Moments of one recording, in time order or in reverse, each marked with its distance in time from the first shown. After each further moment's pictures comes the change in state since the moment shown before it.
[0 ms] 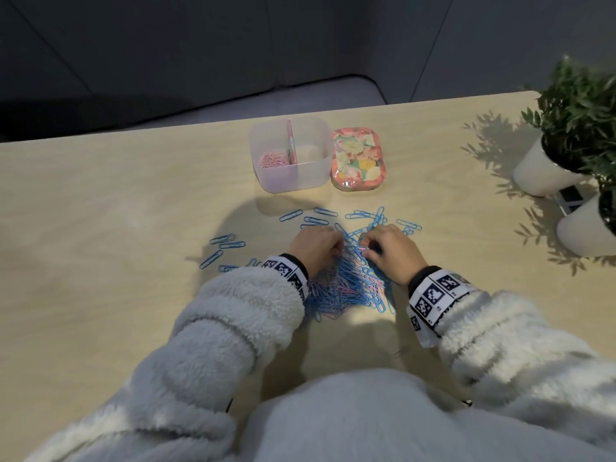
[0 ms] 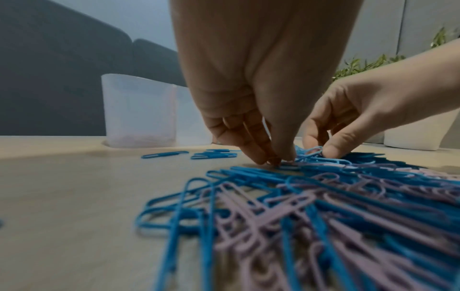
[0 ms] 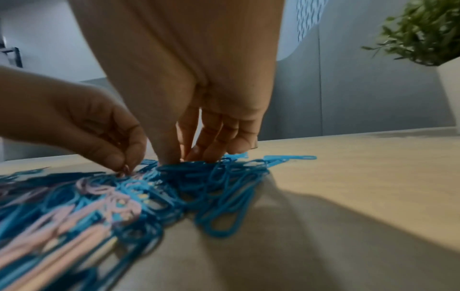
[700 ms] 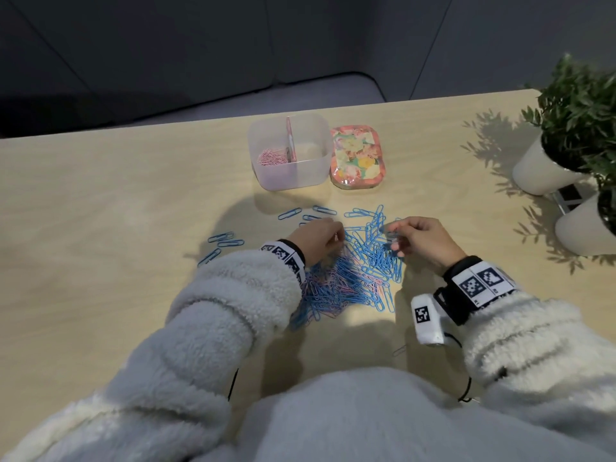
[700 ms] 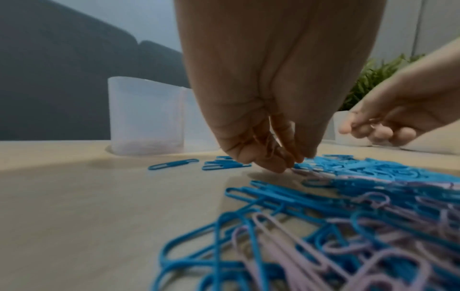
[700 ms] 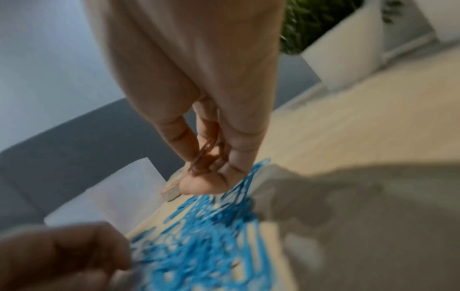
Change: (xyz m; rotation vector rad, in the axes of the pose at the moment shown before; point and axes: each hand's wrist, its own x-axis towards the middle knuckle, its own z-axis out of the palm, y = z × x) left_hand 0.006 -0.005 -0.011 -0.213 -0.072 -0.004; right_hand 0.002 0.029 -0.026 0.878 0.079 0.442
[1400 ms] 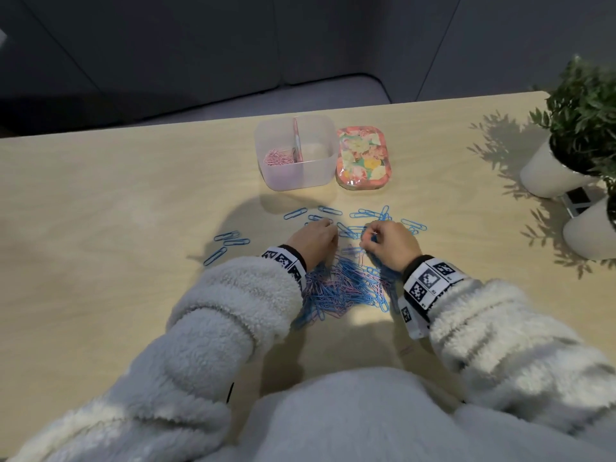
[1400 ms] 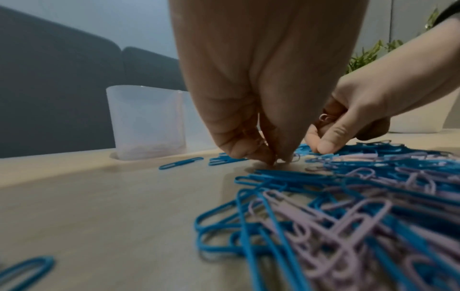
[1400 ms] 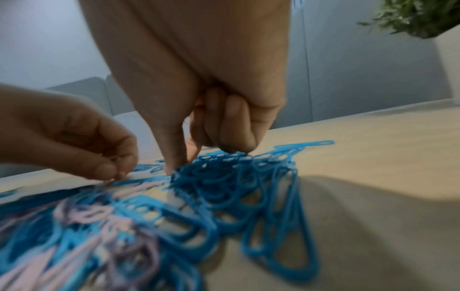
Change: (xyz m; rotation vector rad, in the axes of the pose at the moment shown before) left_hand -0.006 -0.005 0.005 0.117 0.038 -0.066; right_hand 0.000 -0.007 0.047 -0.720 -0.018 -0.236
